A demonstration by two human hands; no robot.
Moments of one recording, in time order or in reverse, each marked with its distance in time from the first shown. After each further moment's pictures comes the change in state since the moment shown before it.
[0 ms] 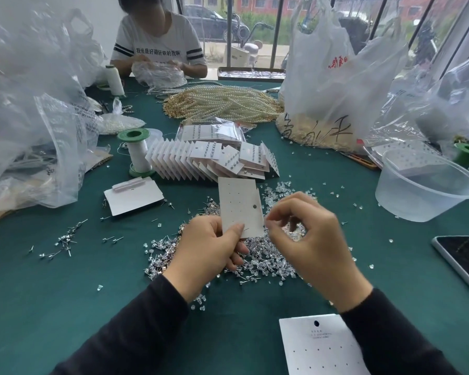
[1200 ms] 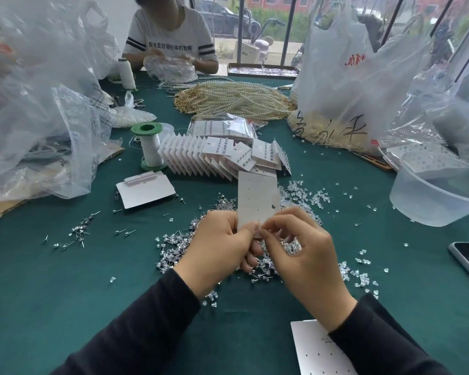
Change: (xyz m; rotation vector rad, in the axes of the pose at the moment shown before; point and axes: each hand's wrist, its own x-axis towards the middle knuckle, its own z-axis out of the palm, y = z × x) left_hand -0.005 0.008 0.000 -0.052 -0.081 0.037; right_hand -0.015 0.002 0.034 0.052 0.106 0.003
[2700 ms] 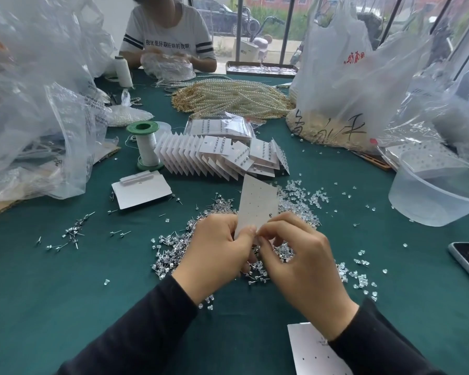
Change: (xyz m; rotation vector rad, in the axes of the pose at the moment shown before) left_hand -0.001 -0.004 0.000 0.233 0.074 0.083; right_hand -0.001 -0.007 -0.002 -0.132 -0.069 -0.030
